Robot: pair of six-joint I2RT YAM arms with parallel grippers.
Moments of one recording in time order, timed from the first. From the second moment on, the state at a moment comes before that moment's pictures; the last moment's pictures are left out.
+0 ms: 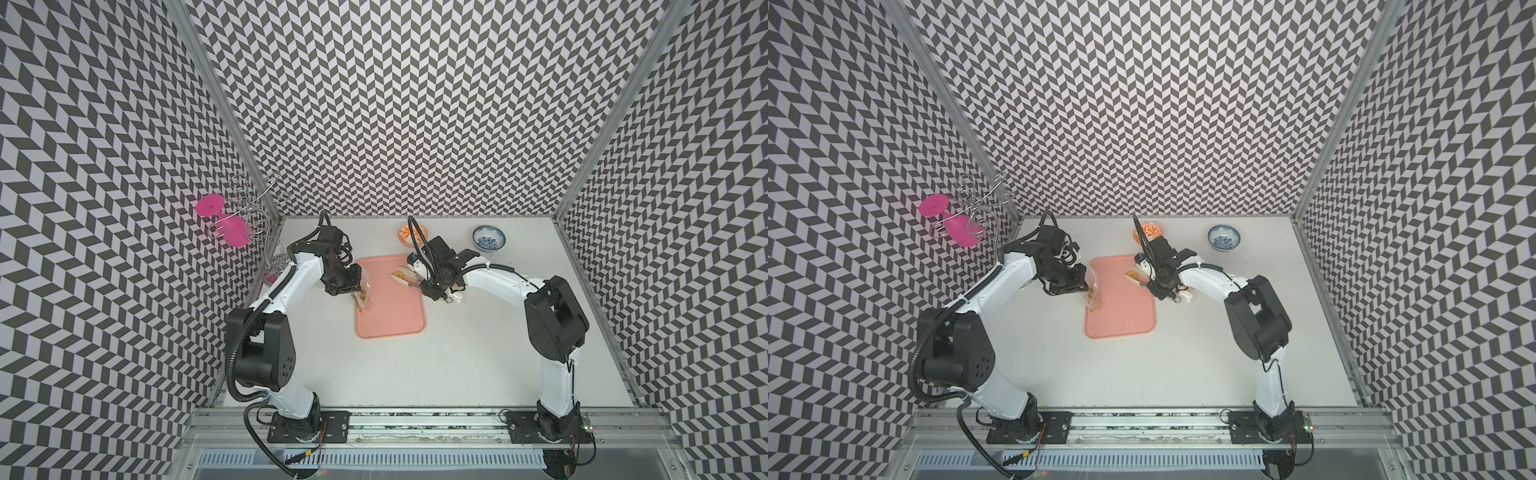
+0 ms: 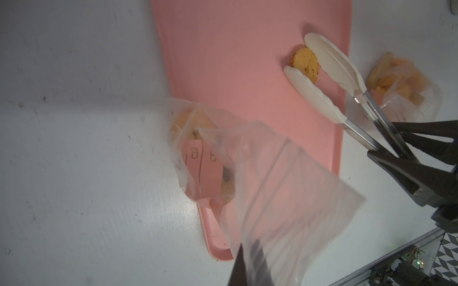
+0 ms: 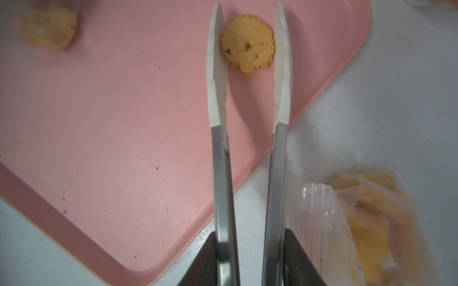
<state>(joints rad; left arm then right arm) -0.16 1.63 1.32 -0.98 0.36 -0.23 0.64 1.98 1.53 -0.68 -0.06 -0.24</state>
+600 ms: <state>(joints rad) -0.13 1.65 1.30 -0.92 0.47 -0.22 0.55 1.70 1.32 -0.50 -0.44 -0.02</state>
